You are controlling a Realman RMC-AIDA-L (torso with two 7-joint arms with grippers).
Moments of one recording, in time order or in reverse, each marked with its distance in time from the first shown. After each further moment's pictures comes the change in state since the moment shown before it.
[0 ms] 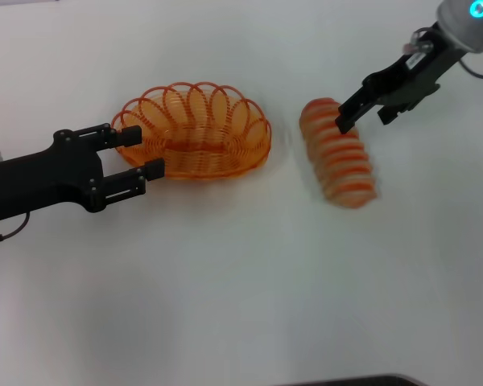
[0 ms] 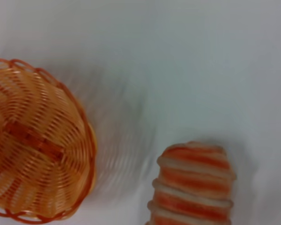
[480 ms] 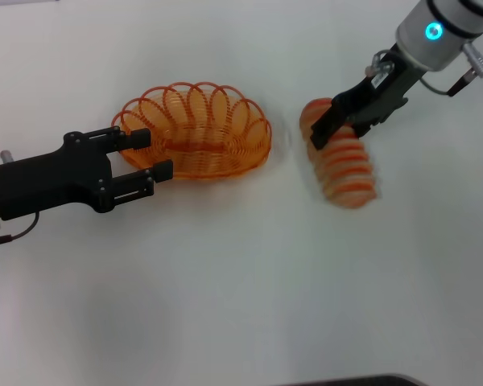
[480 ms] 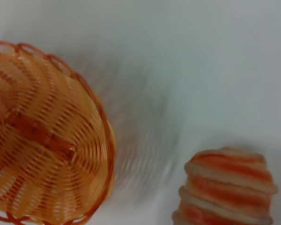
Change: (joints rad) left arm -0.023 0.008 0.003 -0.047 0.006 -0.011 -0.006; right arm 0.053 0.035 -0.045 0.112 -0.004 0.107 0.000
